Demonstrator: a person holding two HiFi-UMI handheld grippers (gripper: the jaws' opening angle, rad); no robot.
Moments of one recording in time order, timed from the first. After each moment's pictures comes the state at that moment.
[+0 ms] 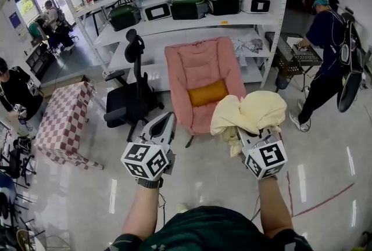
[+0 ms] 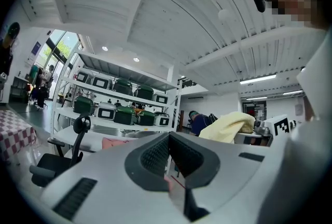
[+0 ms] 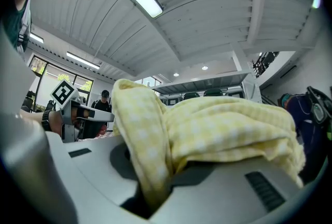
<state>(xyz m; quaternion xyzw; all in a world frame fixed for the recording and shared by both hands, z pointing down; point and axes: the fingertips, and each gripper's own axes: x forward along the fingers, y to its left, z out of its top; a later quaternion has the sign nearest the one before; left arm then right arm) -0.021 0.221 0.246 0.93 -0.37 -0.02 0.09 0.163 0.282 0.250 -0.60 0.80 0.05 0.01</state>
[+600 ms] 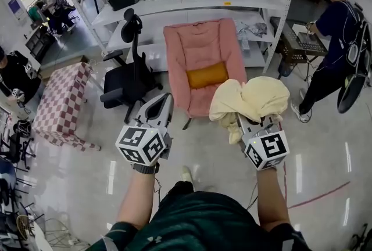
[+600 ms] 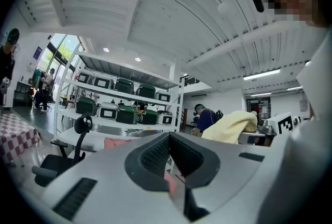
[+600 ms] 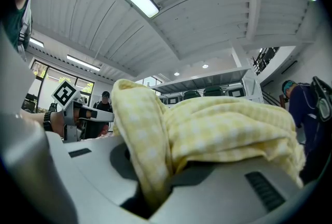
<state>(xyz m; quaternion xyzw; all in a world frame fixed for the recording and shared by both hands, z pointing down) 0.006 0.210 0.256 0.92 -0.39 -0.01 0.08 0.190 0.273 0.262 -0.59 0.81 0.04 0.02</state>
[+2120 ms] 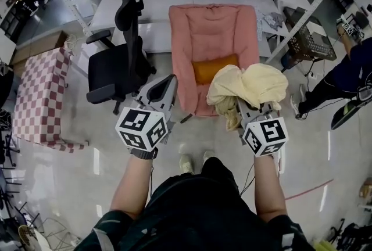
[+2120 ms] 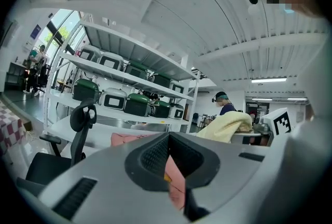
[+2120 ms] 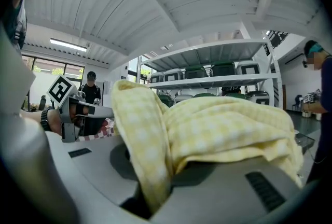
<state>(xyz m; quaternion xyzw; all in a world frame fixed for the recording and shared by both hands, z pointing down) -0.071 -0.100 0.333 0.92 -0.36 0.01 0.14 0.097 -0.043 0.336 -0.60 0.79 -0.04 -0.06</state>
